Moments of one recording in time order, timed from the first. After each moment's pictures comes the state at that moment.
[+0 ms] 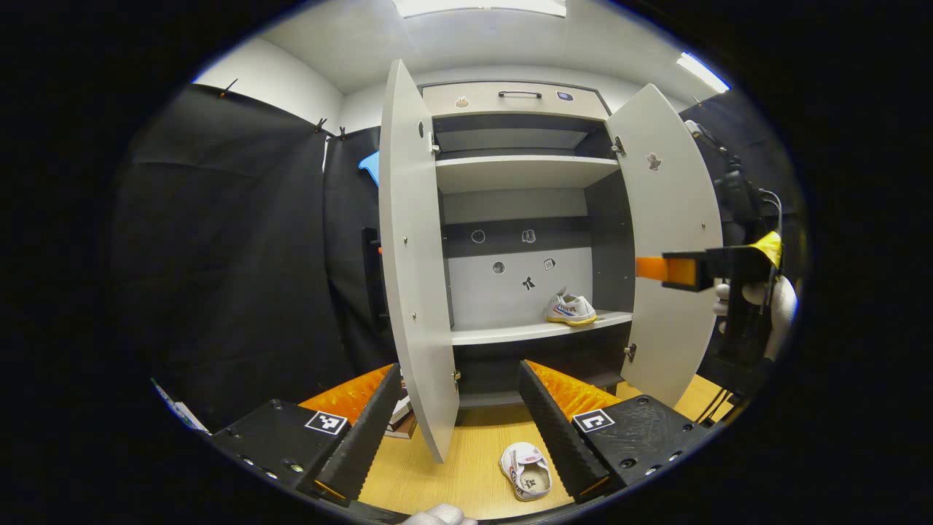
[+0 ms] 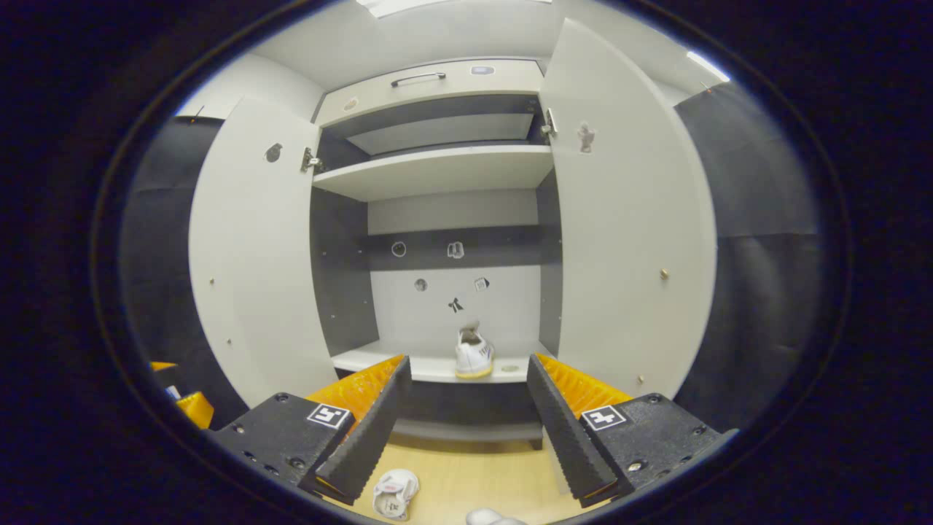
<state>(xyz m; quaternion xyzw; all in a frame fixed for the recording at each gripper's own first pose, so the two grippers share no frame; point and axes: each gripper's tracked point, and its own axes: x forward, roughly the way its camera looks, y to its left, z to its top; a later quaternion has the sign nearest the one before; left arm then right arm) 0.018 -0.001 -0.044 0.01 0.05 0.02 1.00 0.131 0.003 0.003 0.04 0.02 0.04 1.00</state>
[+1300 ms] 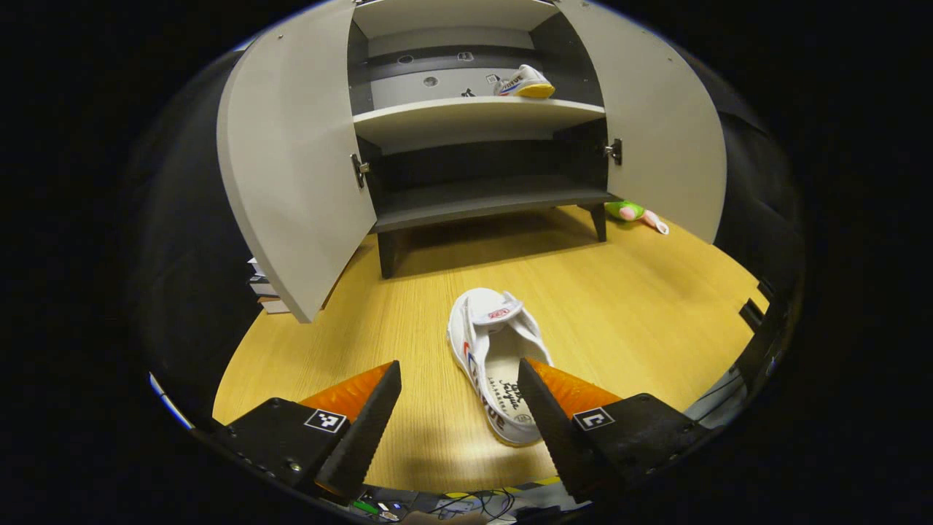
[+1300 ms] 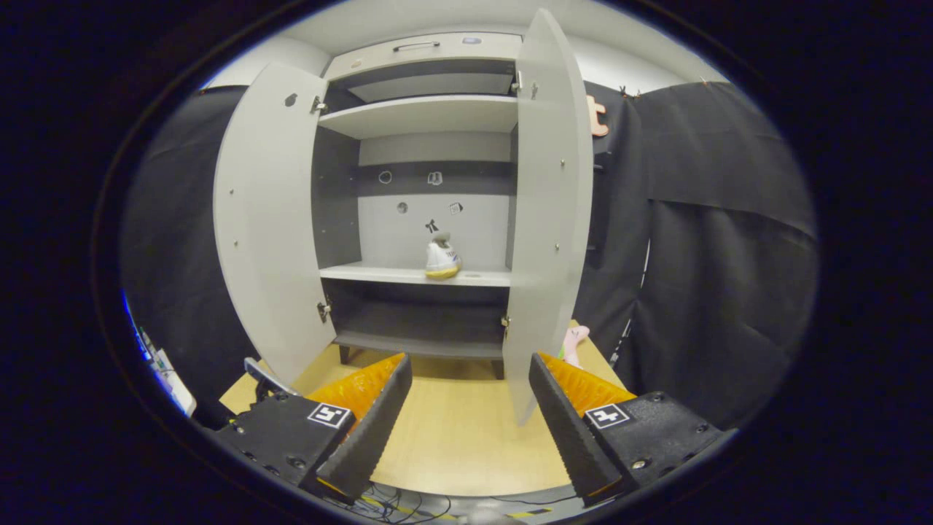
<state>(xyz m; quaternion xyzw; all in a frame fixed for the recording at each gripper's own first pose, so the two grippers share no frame) 0.049 -0.089 -0.397 0.03 0.31 -0.07 0.95 0.036 -0.041 -0.094 0.01 0.12 0.00 0.99</state>
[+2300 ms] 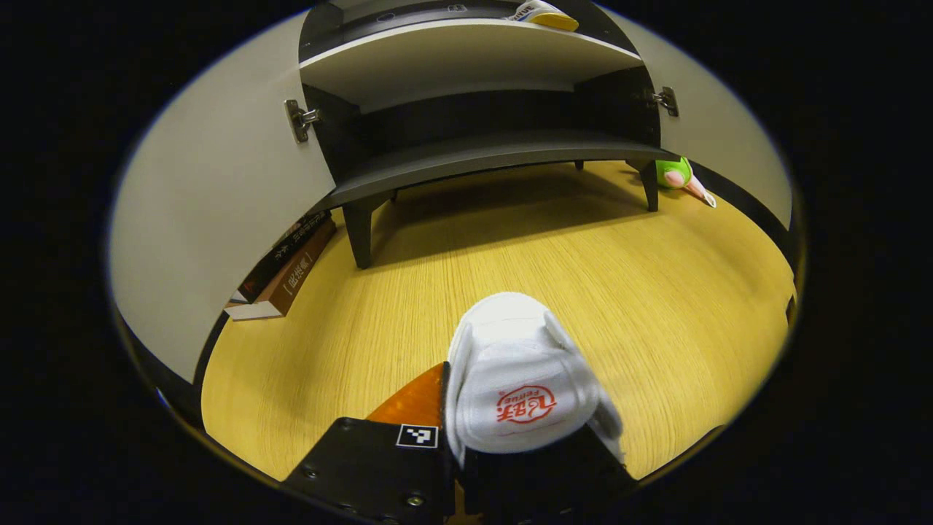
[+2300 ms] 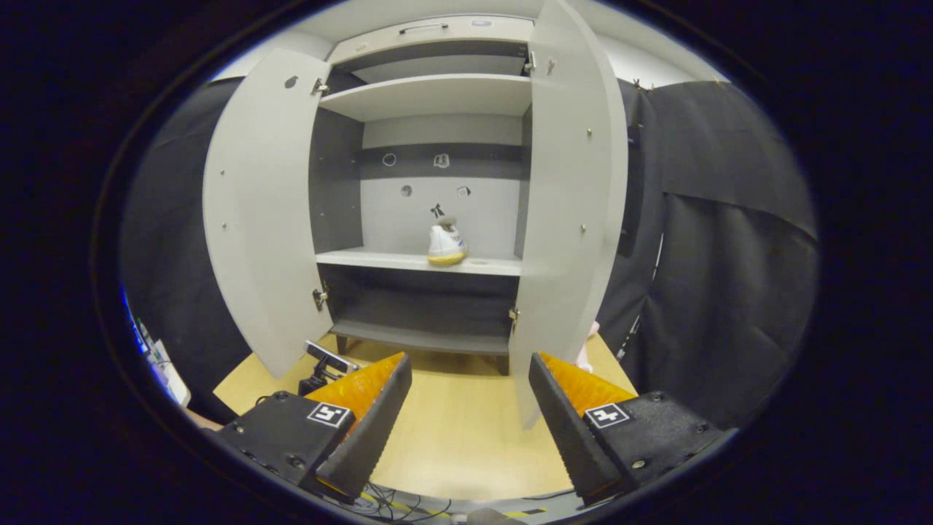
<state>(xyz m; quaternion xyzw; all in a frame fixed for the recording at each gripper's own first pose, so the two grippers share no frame) 0.135 -0.098 -0.450 0.06 0.36 -0.05 0.93 0.075 -0.034 -0.102 -0.01 0.13 0.03 0.99</state>
